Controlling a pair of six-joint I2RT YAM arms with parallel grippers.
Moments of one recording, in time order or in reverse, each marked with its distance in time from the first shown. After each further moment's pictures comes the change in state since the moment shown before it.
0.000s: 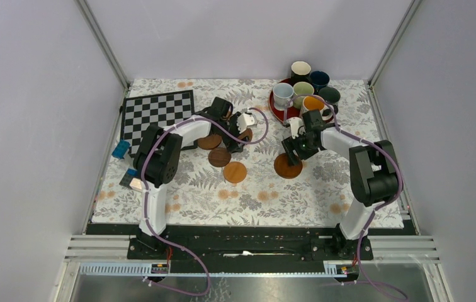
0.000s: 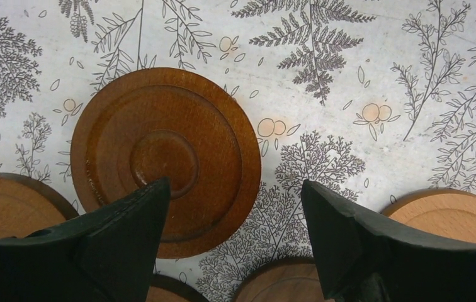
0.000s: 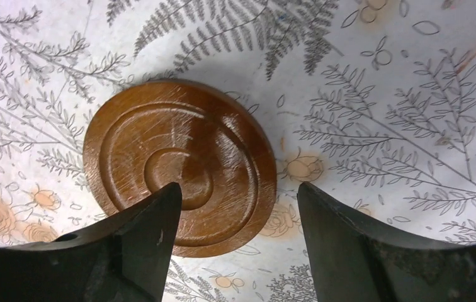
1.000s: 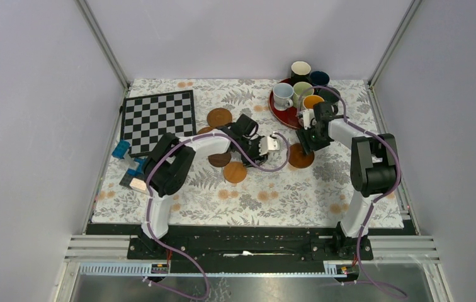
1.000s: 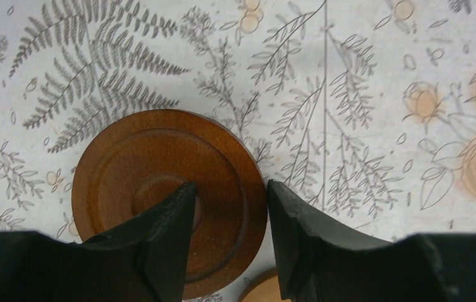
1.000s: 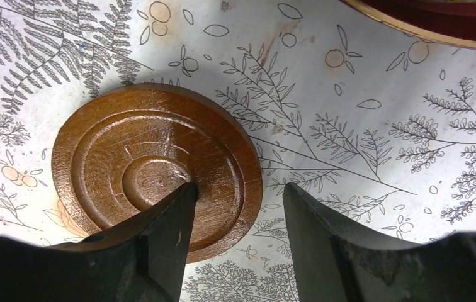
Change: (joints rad) left arm -0.230 -0.034 -0.080 0.013 -0.026 0.041; right arm -0.113 0.103 0.134 -0.031 0.157 -0.007
